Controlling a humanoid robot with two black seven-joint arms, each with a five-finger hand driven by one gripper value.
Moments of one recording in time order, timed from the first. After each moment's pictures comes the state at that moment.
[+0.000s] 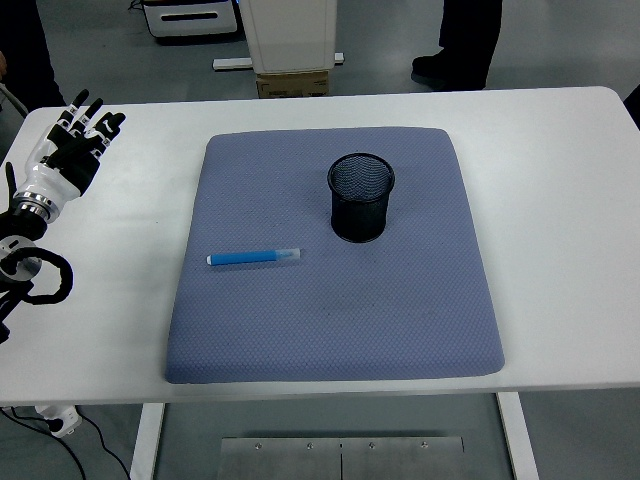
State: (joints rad) left arm -0.76 0.49 -0.58 -0.70 -0.12 -0.20 -0.33; right arm 0.00 0.00 0.59 0.23 0.09 0.05 0.04
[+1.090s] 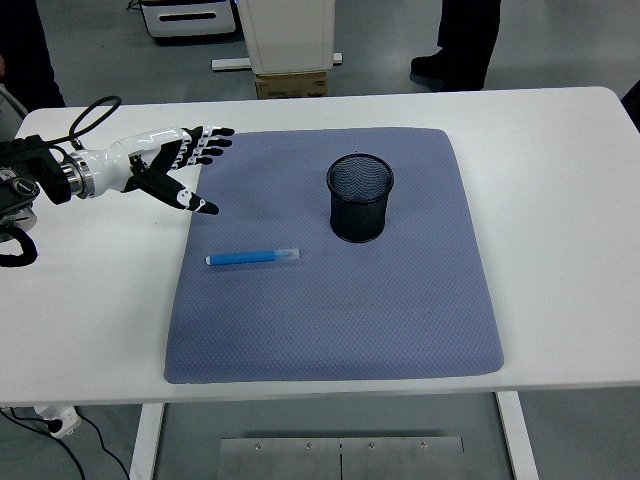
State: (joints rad) left arm -1.20 0.65 0.12 -1.00 0.54 -0.26 -0.33; right arm 0.00 0.00 0.59 0.23 0.09 0.05 0.04
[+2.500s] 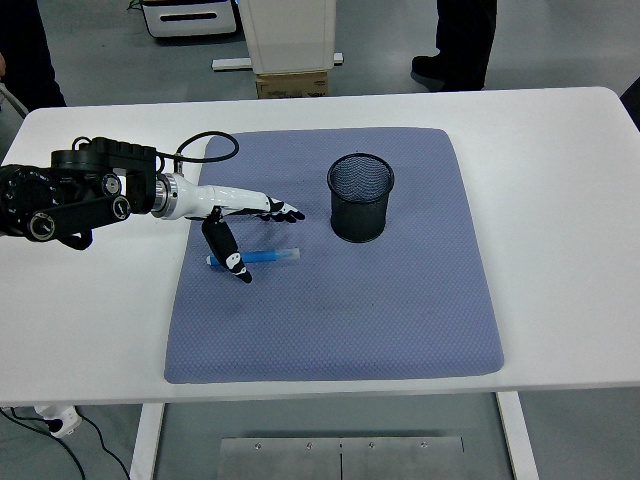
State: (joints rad) left arm -1.42 0.42 0.49 -1.01 0.75 -0.26 -0.33; right arm 0.00 0.00 0.59 0.23 0.09 0.05 0.04
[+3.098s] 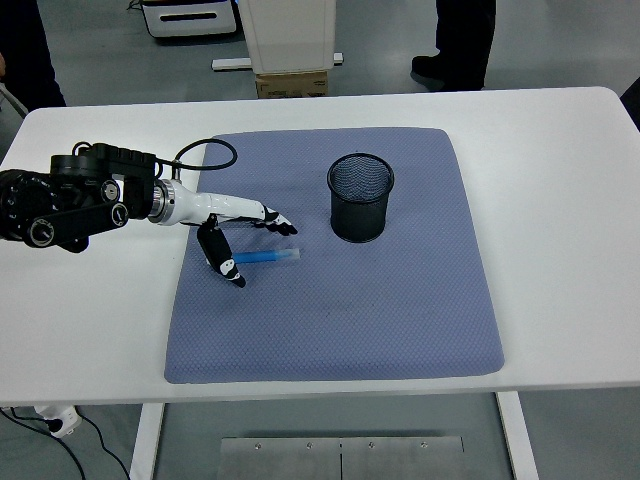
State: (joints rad) left arm -1.42 0.42 0.51 -1.01 0.78 -0.25 -0.33; right arm 0.00 0.00 0.59 0.23 0.09 0.05 0.04
